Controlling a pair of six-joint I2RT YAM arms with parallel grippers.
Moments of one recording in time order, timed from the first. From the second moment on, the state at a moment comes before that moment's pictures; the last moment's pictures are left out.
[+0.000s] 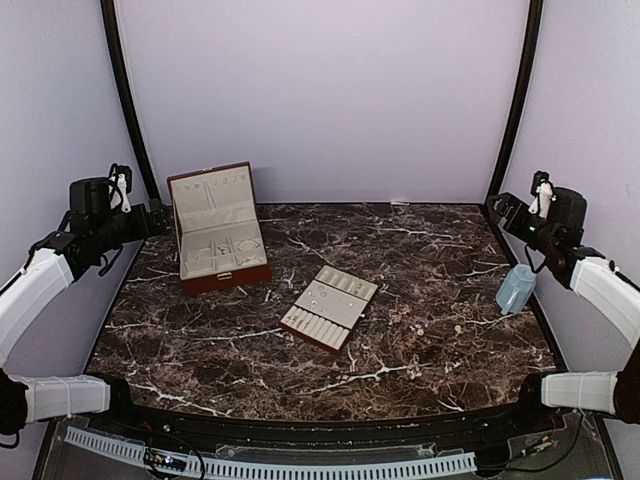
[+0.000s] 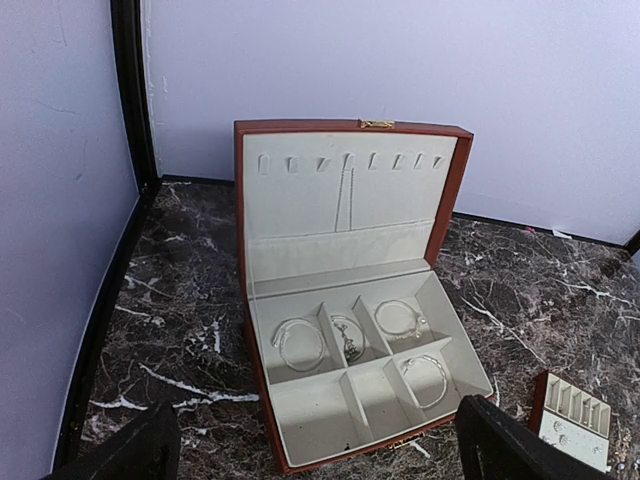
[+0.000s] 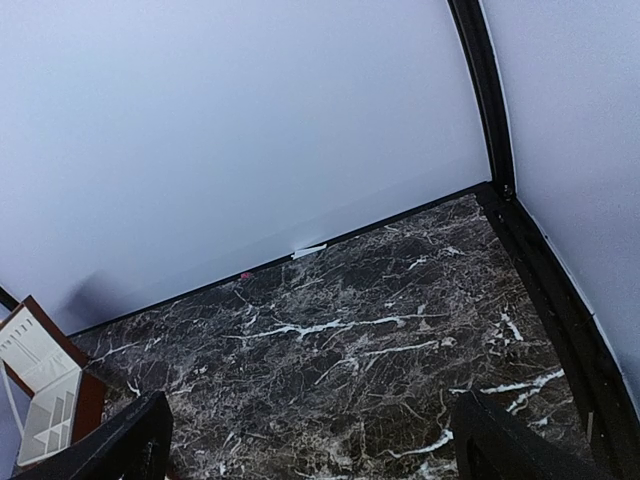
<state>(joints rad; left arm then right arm) -0.08 1.00 0.89 -0.30 -0.01 -0.22 -0.06 1.05 0.72 0.07 -0.20 0.42</state>
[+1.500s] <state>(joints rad) -0.08 1.09 0.97 -0.22 0.23 -0.29 0.50 1.25 0.85 -0.42 -0.02 0.32</state>
